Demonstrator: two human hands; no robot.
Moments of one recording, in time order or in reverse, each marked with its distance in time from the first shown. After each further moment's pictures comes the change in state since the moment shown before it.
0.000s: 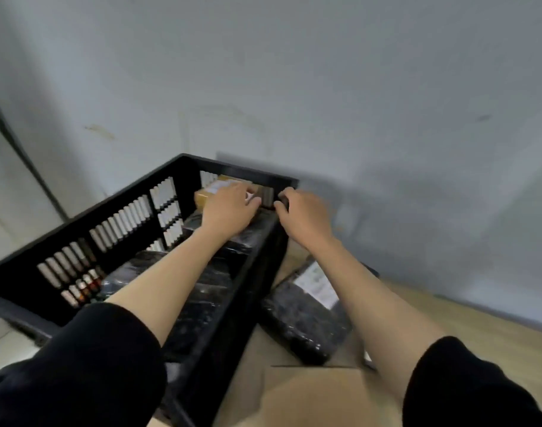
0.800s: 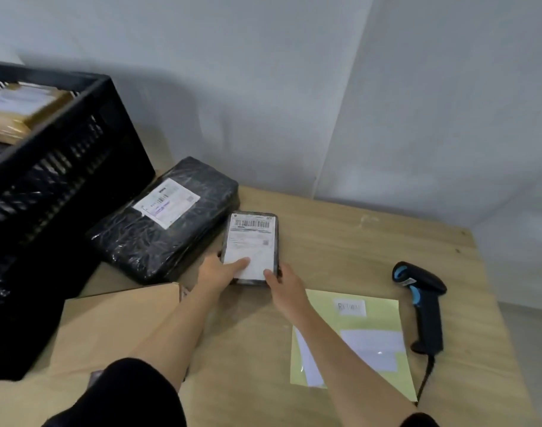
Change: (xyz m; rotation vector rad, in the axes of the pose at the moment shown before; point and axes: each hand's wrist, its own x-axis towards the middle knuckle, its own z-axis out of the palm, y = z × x) left_hand -0.189 0.206 0.292 -0.569 -0.526 -0.725; right_hand -0.297 0.295 0.032 0.676 -0.367 0.780
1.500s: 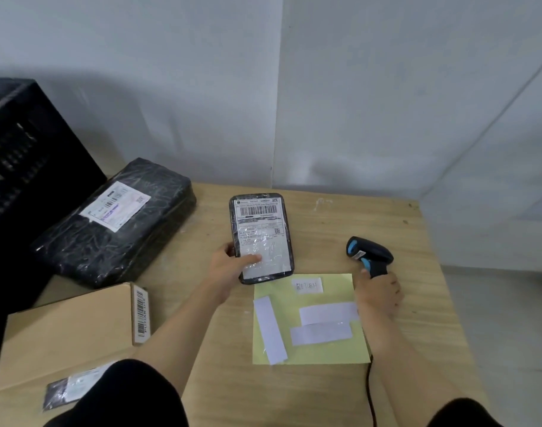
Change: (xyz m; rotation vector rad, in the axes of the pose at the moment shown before) left_hand -0.044 0.025 0.081 -0.432 -0.306 0.037; right_hand -0.035 0.115 -0.164 -0.046 0.775 0.600
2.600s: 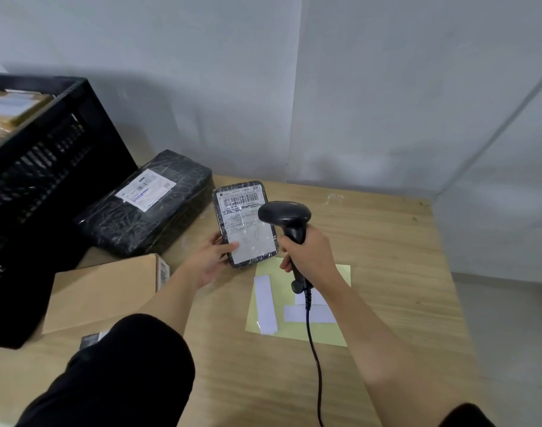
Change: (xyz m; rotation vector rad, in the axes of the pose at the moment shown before) left_hand -0.021 0.002 -0.051 -0.203 -0.040 -0.025; right_hand -0.116 -0.074 -0.016 0.391 -0.743 -0.608
